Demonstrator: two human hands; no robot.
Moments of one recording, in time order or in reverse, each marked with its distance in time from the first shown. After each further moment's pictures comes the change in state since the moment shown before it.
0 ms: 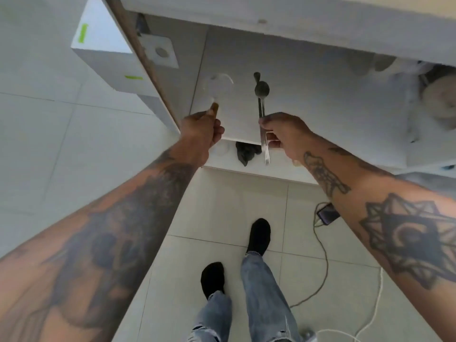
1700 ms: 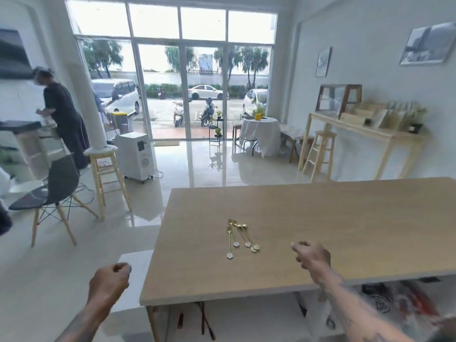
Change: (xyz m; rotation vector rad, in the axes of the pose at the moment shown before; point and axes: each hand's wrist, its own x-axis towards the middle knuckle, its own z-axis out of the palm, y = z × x) left_hand -0.221 0.257 -0.108 0.514 0.216 0.581; right_hand -0.326 -0.142 -0.252 0.125 0.666 -0.273
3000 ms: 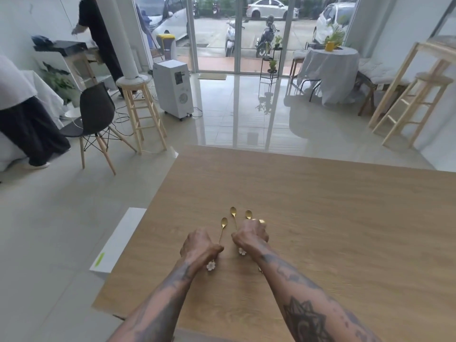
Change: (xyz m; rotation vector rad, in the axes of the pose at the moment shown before) left_hand 0.067 0.112 0.282 0.458 -0.274 -0.028; right_hand 0.184 -0.064 0.234 -0.772 -0.442 -0.230
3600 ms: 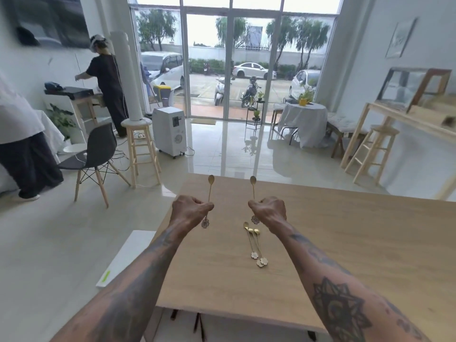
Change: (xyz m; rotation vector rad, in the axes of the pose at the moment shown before) left_hand -0.090 0.016 -0.135 -0.455 0.281 0.250; right_hand -0.125 0.003 -0.116 0.505 0.314 -0.154
